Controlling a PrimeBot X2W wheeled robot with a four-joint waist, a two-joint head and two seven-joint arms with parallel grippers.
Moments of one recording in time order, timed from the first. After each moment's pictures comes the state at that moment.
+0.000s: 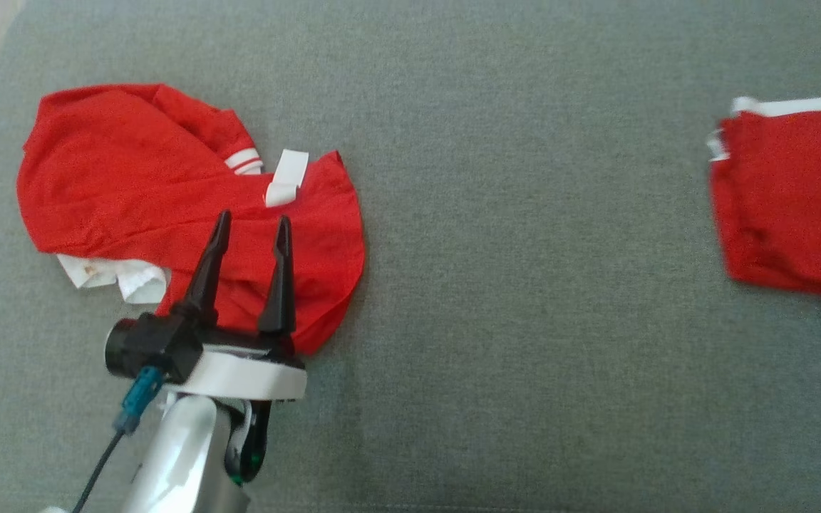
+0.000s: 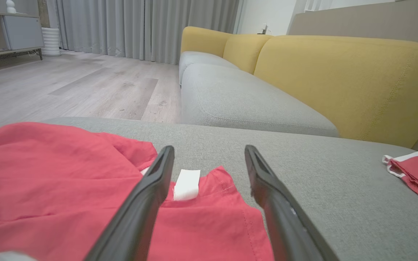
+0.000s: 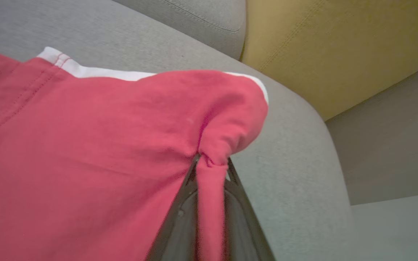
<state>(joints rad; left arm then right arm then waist) -0.25 0.05 -0.22 0.26 -0.25 -0.09 -0.26 -0.55 -0.59 0.10 0.72 0.08 0.13 0.14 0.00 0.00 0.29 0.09</state>
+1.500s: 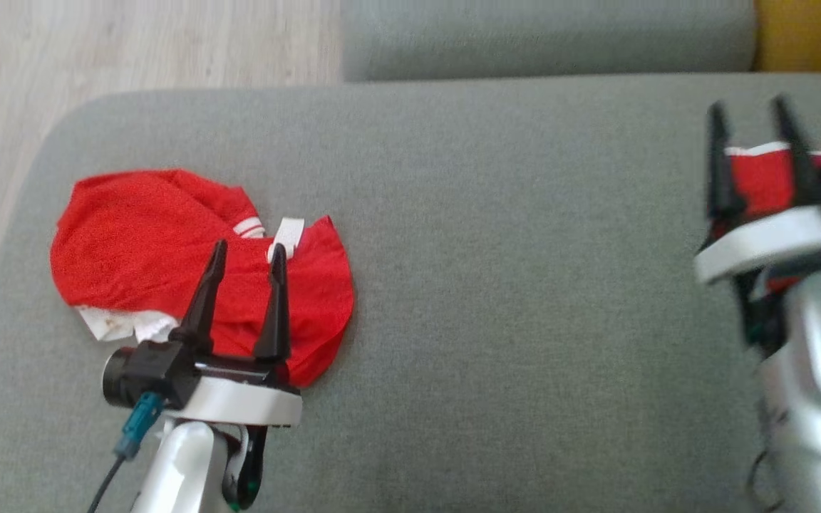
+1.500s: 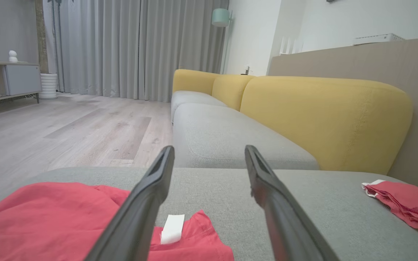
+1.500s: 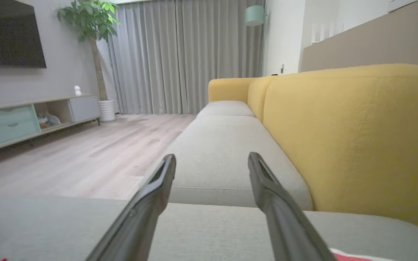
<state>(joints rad) -0.19 0.05 -0.19 0.26 -0.23 -0.10 -0.26 -0.50 -0.20 0.02 0.50 0.16 0.13 -0.18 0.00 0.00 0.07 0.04</state>
